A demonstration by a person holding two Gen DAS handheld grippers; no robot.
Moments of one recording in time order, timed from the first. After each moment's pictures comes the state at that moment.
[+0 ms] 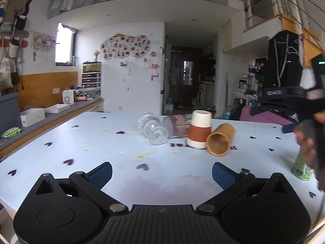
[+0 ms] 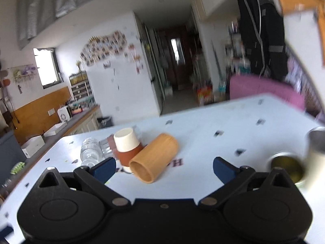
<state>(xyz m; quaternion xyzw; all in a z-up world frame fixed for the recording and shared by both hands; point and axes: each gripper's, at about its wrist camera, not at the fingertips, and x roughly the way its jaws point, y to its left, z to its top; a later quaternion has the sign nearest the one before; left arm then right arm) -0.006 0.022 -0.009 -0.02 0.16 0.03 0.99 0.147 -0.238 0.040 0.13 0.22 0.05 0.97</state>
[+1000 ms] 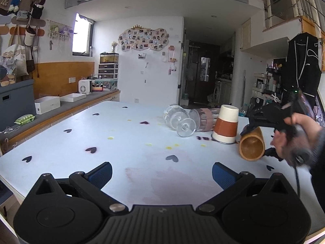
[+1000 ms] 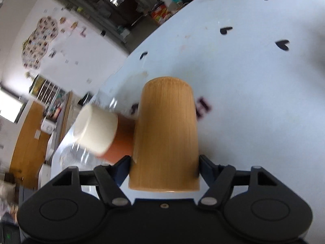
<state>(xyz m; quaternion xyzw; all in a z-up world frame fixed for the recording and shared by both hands) -0.006 0.073 -0.020 -0.04 0.18 0.07 0.98 0.289 -0.199 -0.051 0.37 0.41 0.01 0.83</state>
